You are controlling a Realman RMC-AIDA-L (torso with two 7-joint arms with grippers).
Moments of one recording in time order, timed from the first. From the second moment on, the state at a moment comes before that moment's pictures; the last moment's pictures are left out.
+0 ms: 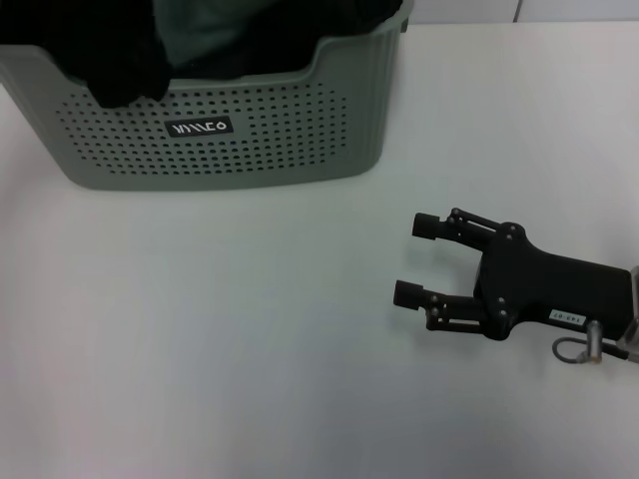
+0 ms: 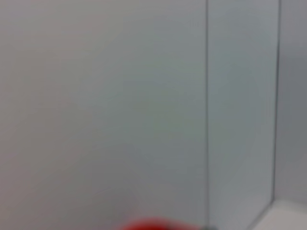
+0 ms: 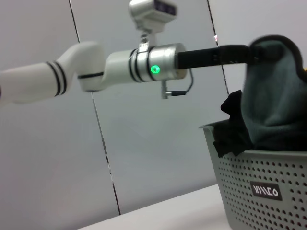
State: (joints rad) left arm -0.59 -2.03 0.73 1.12 1.75 1.36 -1.66; right arm 0.46 2.02 -1.48 -0.35 2.08 1.56 -2.21
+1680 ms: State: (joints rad) left arm -0.28 -1.88 1.07 0.71 1.06 2.04 -1.04; right arm 0.54 2.03 -1.44 -0.51 1.95 1.39 -2.45
